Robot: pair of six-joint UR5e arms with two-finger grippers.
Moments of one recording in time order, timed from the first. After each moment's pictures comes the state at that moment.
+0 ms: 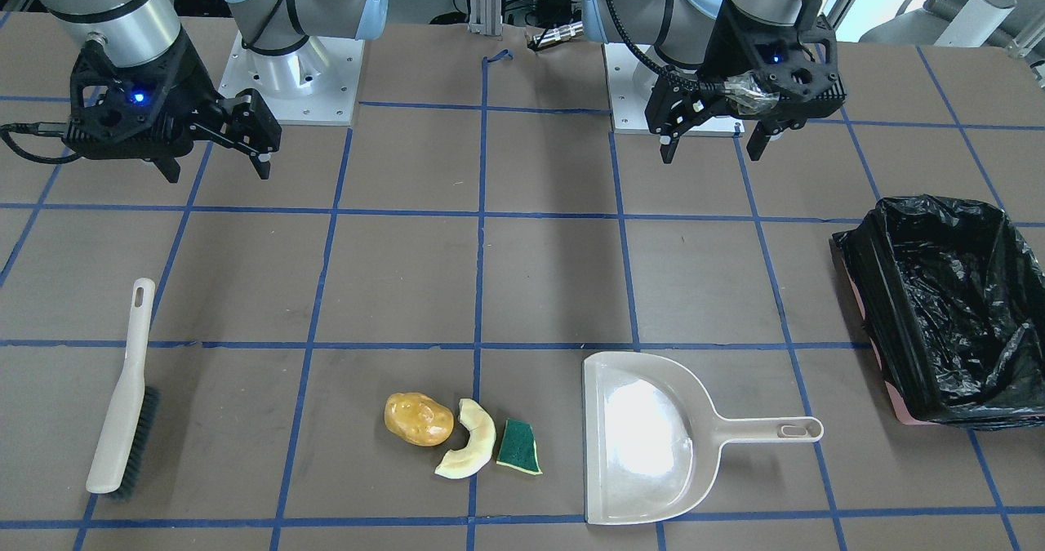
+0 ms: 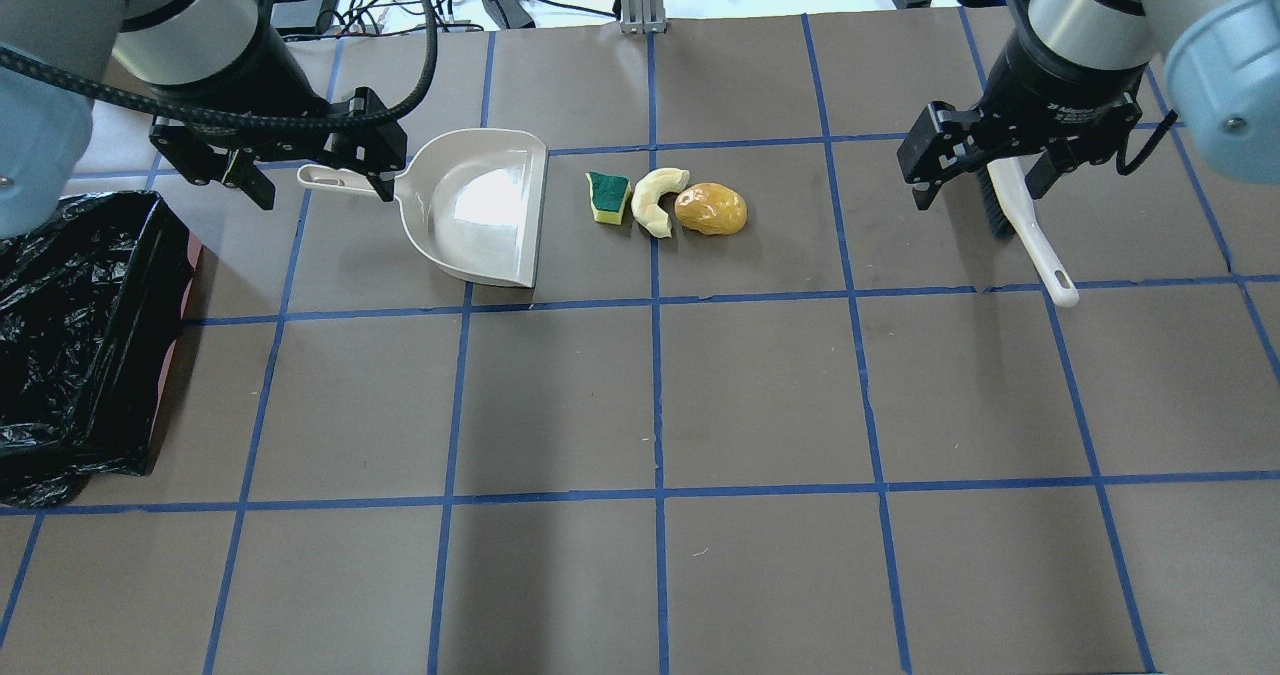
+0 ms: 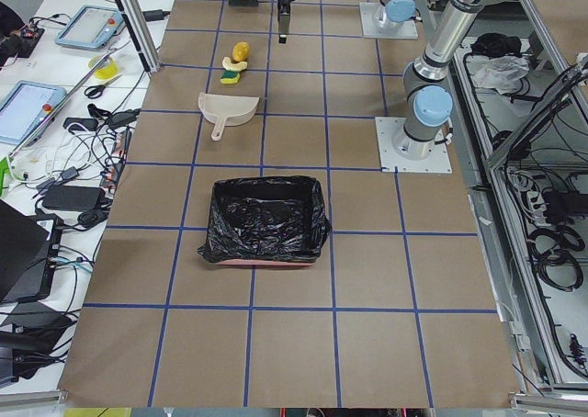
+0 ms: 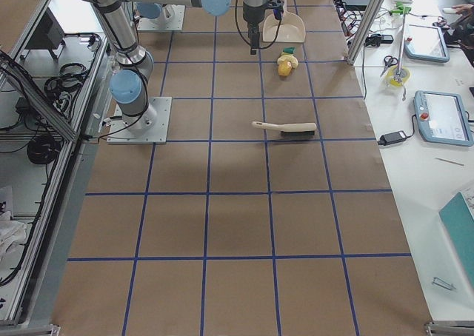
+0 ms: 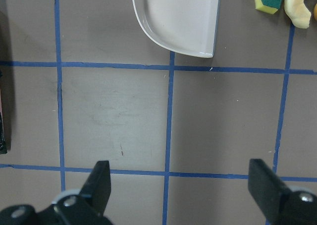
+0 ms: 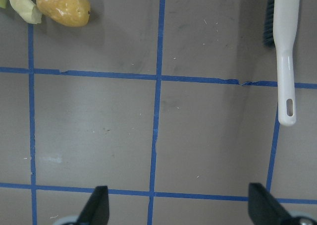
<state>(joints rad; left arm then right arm) -1.60 -1.51 -1.58 -1.54 1.61 -0.08 1.51 -1.61 1.65 -1.62 -1.56 -0.13</state>
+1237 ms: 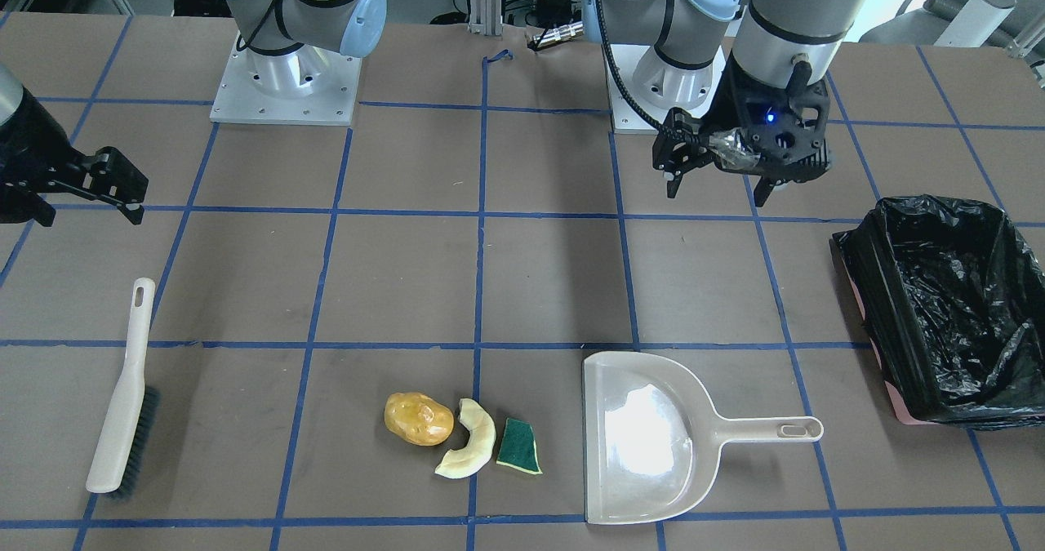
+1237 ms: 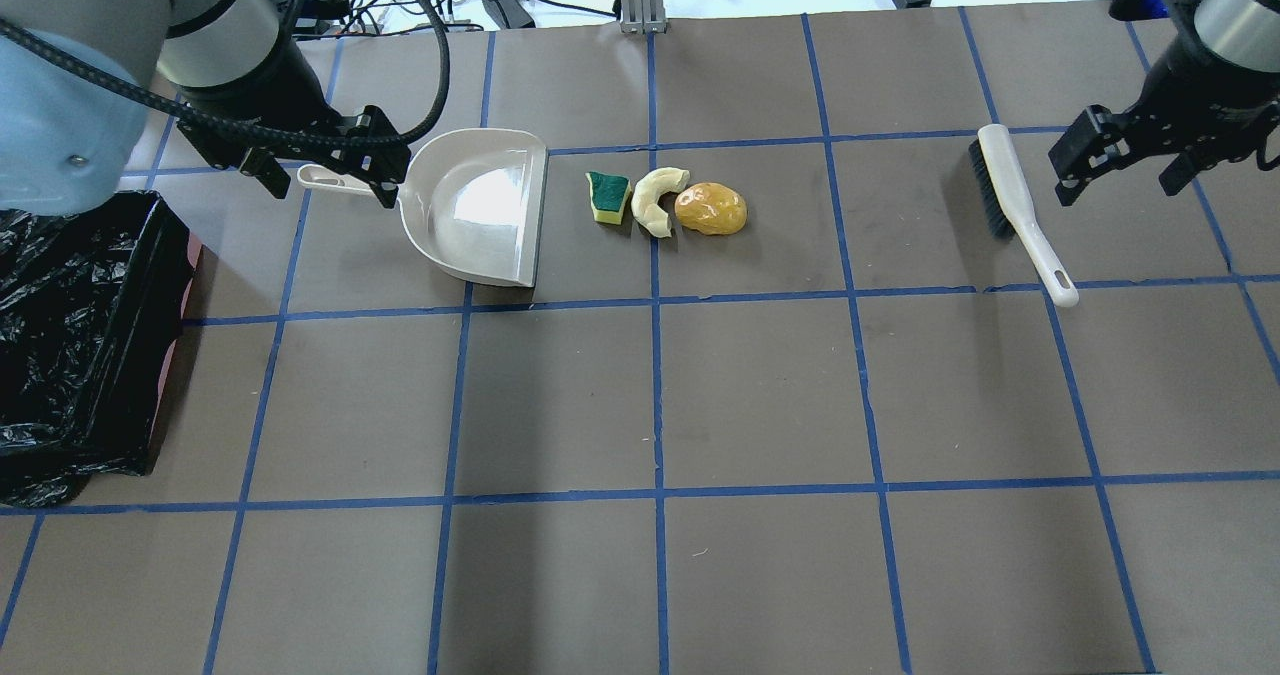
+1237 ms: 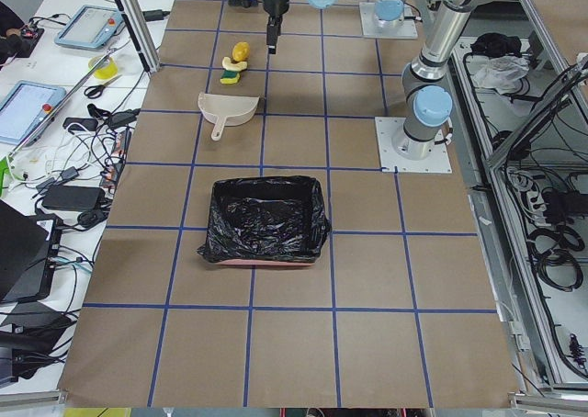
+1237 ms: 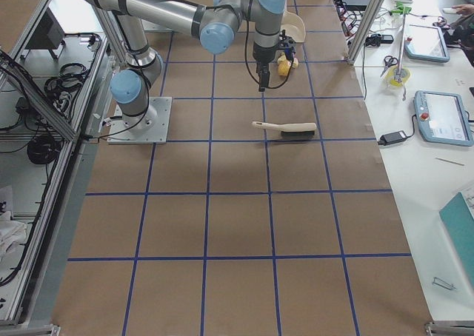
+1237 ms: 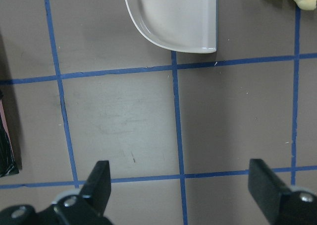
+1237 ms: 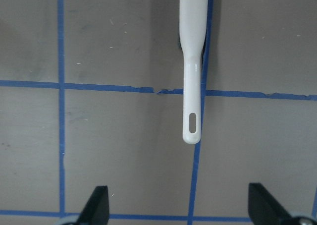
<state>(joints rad) -1.57 -1.60 -1.62 -1.44 1.61 0.17 1.23 -1.52 1.71 -1.76 -1.61 -0.42</state>
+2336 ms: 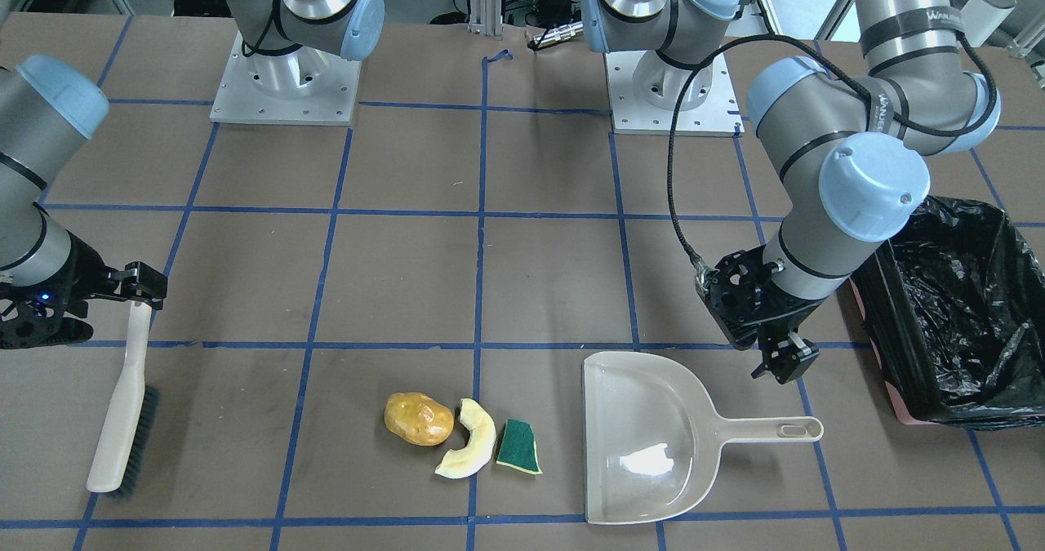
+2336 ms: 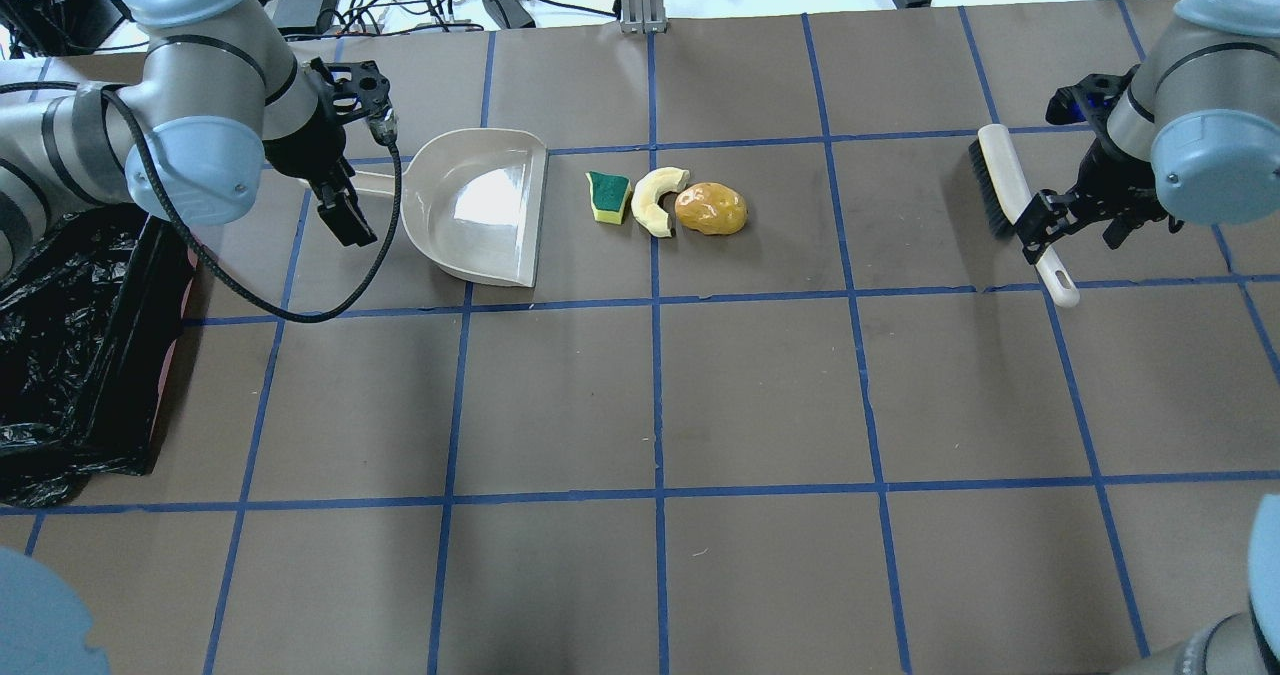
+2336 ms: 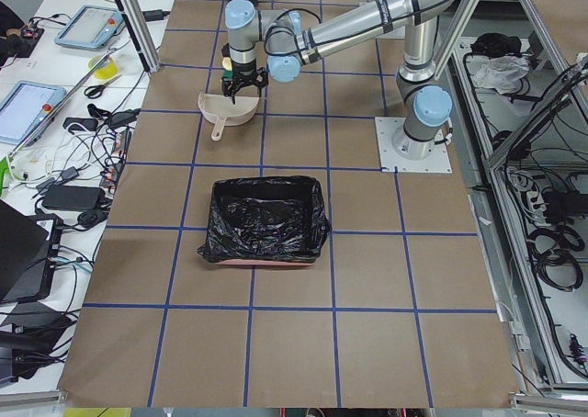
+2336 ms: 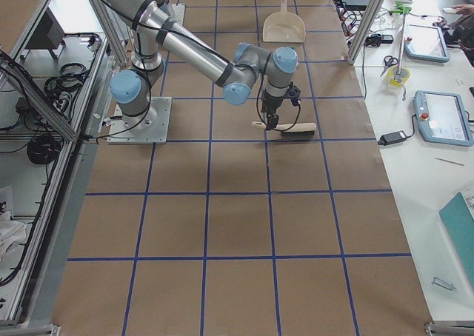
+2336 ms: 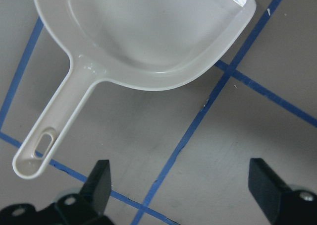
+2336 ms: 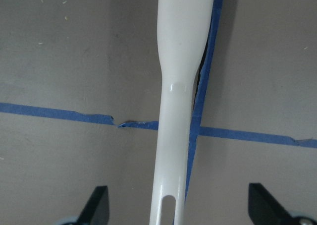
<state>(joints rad) -1.43 -1.89 -1.69 -1.06 1.57 1.40 1.21 -1.26 1.80 -2.02 -1.65 -0.50</state>
